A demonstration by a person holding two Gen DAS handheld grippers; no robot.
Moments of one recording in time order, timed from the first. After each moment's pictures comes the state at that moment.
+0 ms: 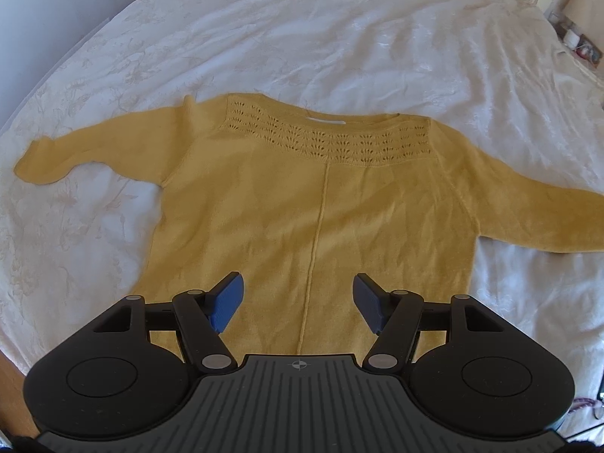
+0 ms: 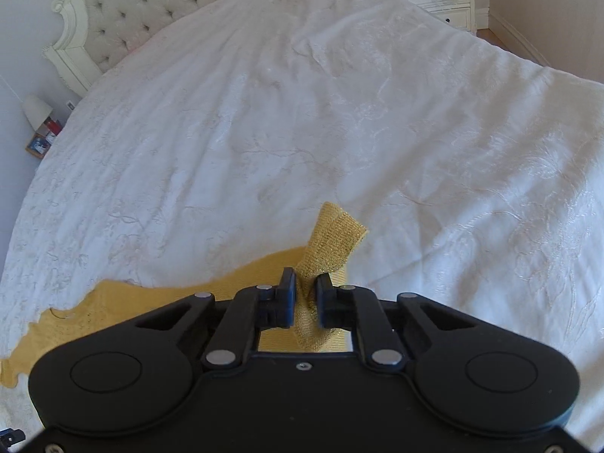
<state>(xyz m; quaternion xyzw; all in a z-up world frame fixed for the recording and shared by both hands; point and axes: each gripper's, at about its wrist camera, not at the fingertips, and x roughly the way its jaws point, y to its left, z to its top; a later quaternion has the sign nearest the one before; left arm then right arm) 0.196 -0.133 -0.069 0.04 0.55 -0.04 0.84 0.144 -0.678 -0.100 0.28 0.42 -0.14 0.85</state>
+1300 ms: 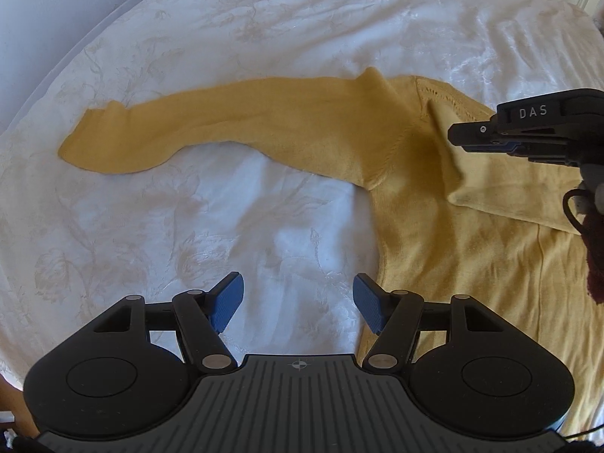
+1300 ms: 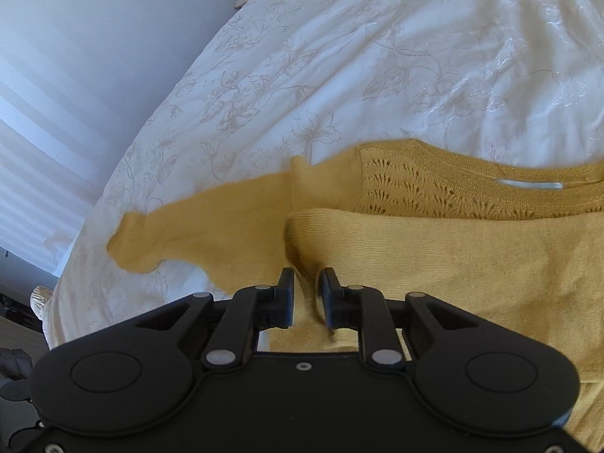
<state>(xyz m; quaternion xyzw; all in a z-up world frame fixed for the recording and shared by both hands) 0.280 0.082 -0.120 0.05 0.57 -0.02 0.82 0.349 -0.155 -0.160 0.22 0.47 0.19 0.83</state>
